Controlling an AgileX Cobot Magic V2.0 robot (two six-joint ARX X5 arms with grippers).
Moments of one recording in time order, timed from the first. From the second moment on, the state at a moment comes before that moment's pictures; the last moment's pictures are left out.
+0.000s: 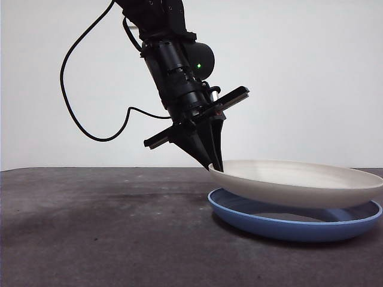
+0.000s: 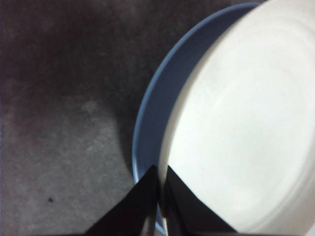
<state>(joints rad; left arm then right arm) -0.63 2.23 1.96 -1.04 0.40 -0.23 0.21 0.44 1.04 -1.17 -0.44 0.18</state>
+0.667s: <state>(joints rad) -0.63 2.23 1.96 -1.05 0.37 -0.23 0.21 0.44 1.04 -1.17 -0.44 0.18</state>
